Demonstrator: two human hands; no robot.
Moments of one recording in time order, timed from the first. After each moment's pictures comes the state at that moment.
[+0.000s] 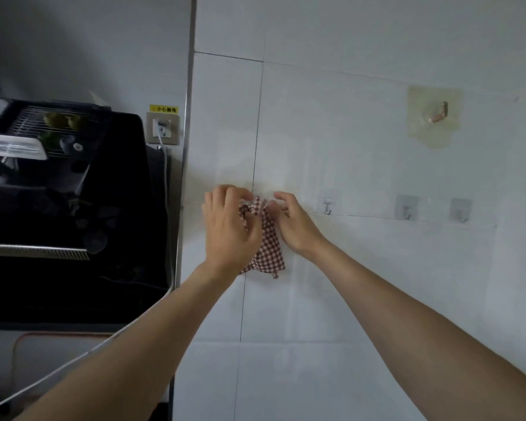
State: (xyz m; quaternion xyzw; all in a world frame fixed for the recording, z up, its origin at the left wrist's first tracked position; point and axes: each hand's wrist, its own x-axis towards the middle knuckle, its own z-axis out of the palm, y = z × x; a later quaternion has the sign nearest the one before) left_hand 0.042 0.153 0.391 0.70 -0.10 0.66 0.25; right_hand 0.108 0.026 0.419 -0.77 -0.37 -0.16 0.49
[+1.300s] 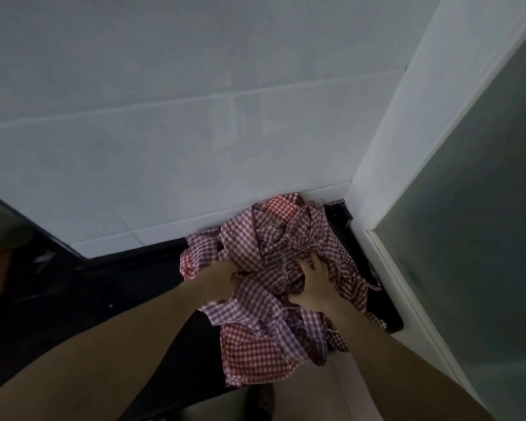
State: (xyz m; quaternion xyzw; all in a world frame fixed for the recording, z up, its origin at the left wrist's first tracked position) left_hand 0.065 -0.040 -0.080 0.94 -0.06 -0.28 0.16; right_hand 0.074 -0.298 -0.127 -0.94 -0.04 0.27 0.21
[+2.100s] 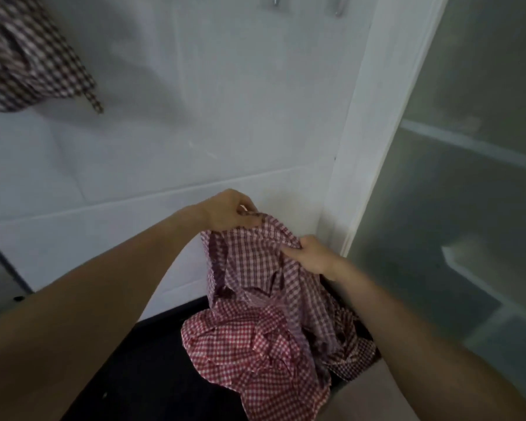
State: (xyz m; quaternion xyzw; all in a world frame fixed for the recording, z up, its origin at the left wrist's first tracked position) left_hand 0.129 -0.031 0.188 0.92 -0.25 -0.09 0.30; right_hand 0.072 -0.254 0.112 -0.88 -0.01 0.11 0.46
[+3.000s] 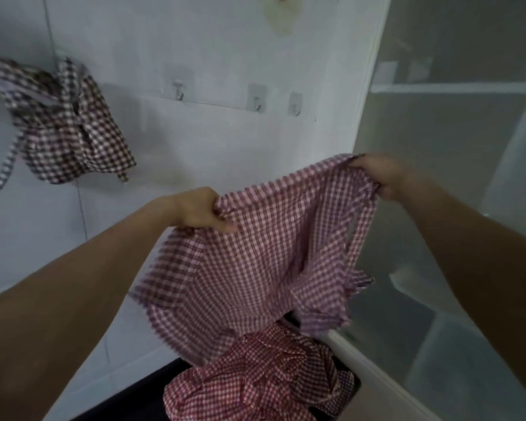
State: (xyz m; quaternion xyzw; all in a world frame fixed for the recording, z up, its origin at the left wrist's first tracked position) left_hand 0.104 0.028 0.313 0.91 -0.30 -0.08 0.27; right_hand 0.037 -0.317 0.377 -0.79 0.13 -0.19 0.57
